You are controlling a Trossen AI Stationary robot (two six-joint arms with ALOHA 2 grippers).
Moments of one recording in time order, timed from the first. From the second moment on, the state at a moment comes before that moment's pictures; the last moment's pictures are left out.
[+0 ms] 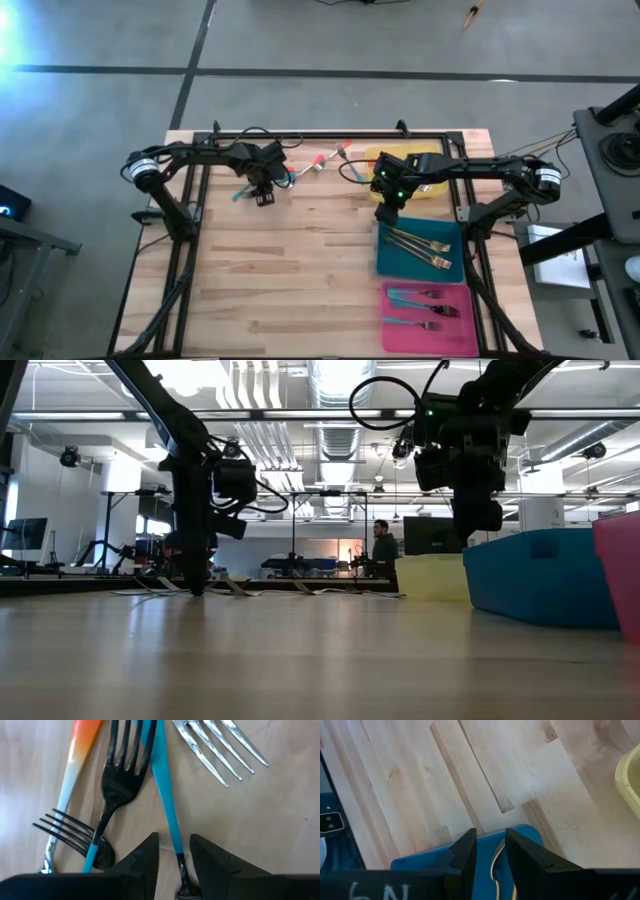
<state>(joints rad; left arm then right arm) 0.56 1.72 0.89 -0.60 -0.05 0.32 -0.35 1.43 0.91 -0.69 -0.49 0.28</state>
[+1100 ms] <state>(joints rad) 0.56 1.44 1.08 -0.67 0.19 -0.10 -0.35 1.43 0.91 -0.49 -0.24 0.28</state>
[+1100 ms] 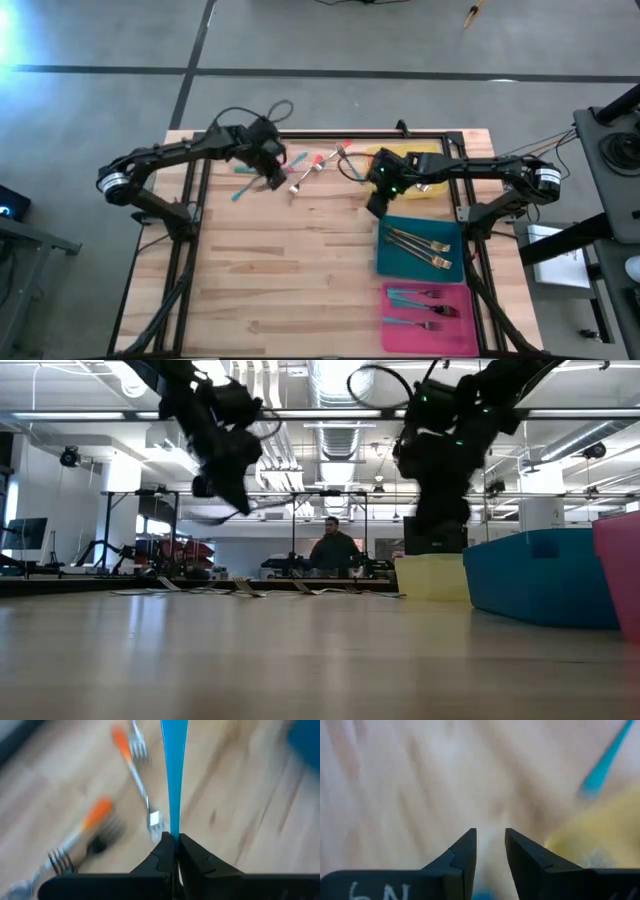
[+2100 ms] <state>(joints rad) 0.45 1.57 1.28 -0.31 -0.04 -0.54 -0.42 1.46 0.92 0.50 0.22 0.89</state>
